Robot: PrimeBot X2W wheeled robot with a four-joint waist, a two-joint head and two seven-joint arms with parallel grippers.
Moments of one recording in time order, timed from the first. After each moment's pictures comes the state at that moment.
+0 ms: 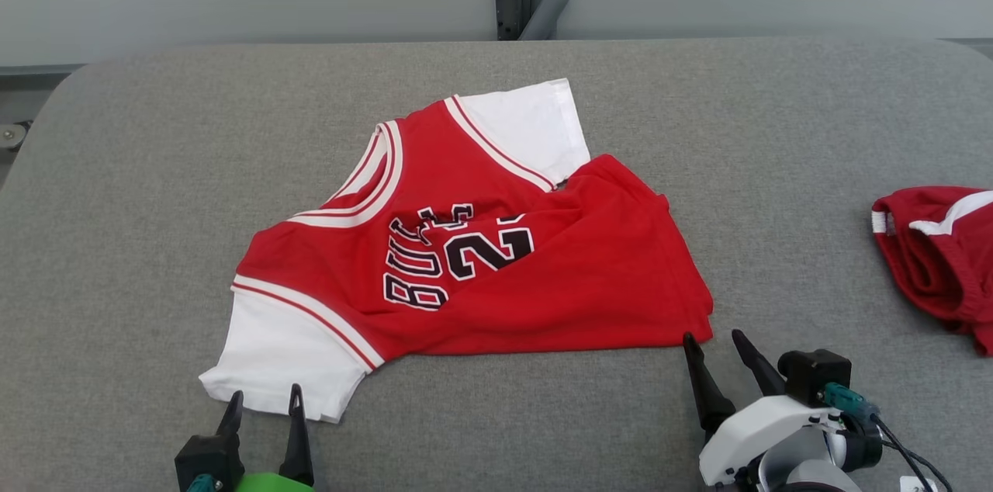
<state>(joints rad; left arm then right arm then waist) 0.00 0.05 -0.03 0.46 -0.15 -0.02 -0.26 -0.14 -0.06 0.15 0.57 0.32 0.13 -0.26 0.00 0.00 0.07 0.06</state>
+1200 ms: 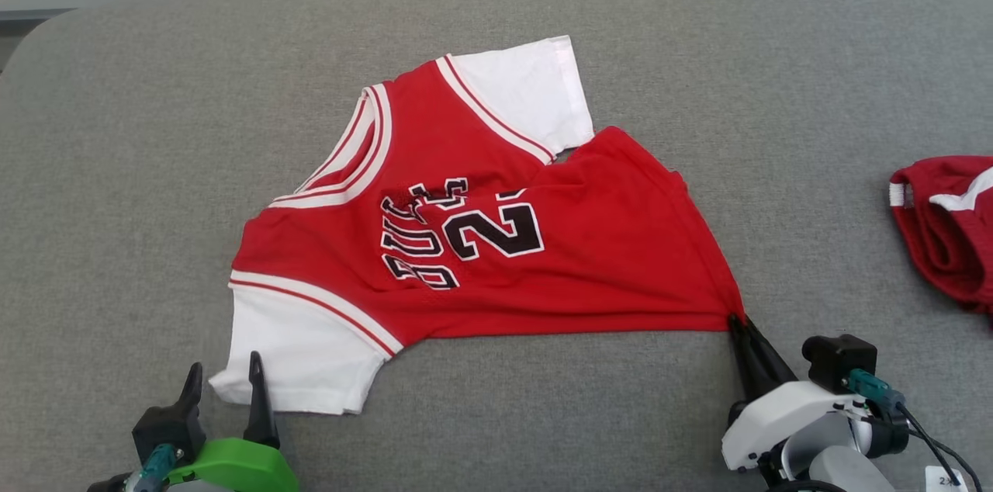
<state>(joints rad) -0.08 0.05 0.06 0.49 -0.15 -0.02 -0.26 -0.18 -0.08 0.11 0.57 0.29 0.13 -0.26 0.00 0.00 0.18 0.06</state>
